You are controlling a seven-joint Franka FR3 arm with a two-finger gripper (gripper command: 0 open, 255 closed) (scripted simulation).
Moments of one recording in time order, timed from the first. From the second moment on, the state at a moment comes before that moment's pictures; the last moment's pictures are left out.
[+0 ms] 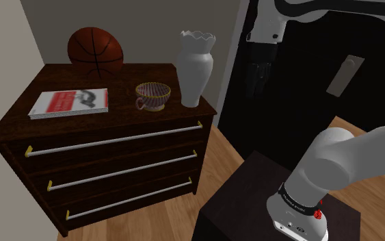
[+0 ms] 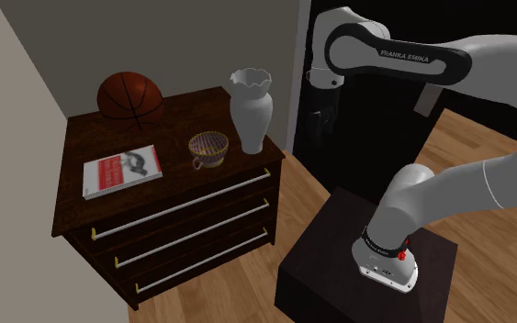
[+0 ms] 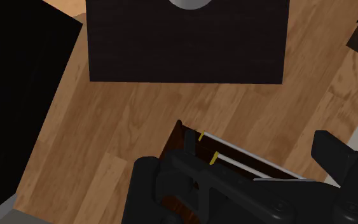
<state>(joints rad) -0.02 -0.74 -0.02 -2.33 0.09 1.43 -0.06</state>
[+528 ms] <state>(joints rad) 0.00 -0.57 0.09 -2.23 0.14 1.53 0.06</state>
